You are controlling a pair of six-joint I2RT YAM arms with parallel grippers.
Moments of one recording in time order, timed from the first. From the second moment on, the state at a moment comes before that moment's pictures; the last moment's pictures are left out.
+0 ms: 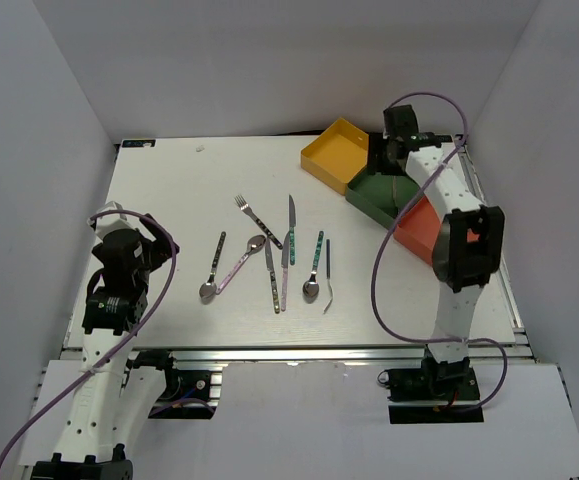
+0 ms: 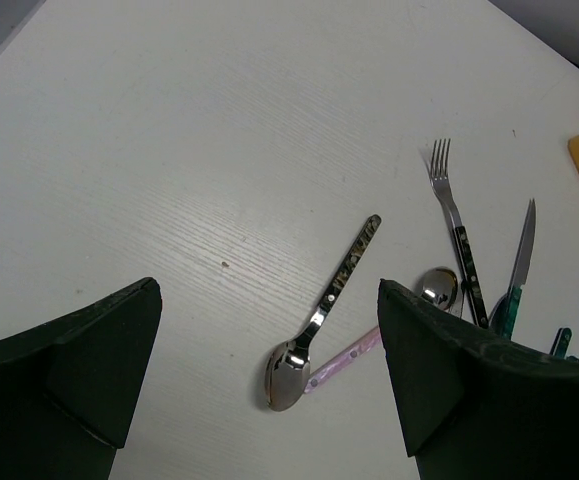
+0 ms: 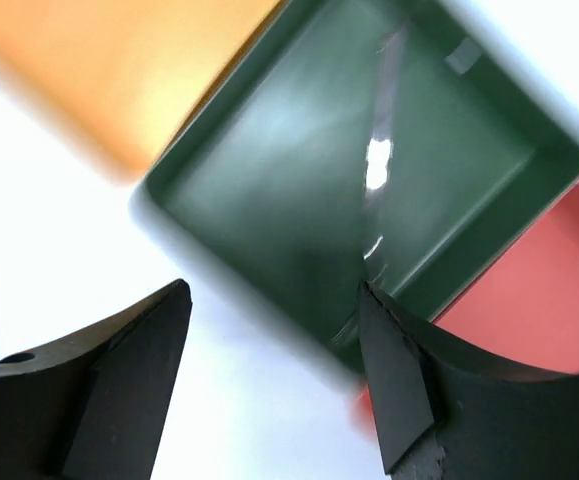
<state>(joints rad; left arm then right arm) -0.06 0.66 0.76 -0.55 -0.29 -0.48 0.22 2.05 1.89 -0.70 0.15 0.15</state>
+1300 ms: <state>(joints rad) -0.06 0.66 0.76 -0.55 -0.31 -0.49 0.60 1.81 1.36 -0.63 0.28 0.41</state>
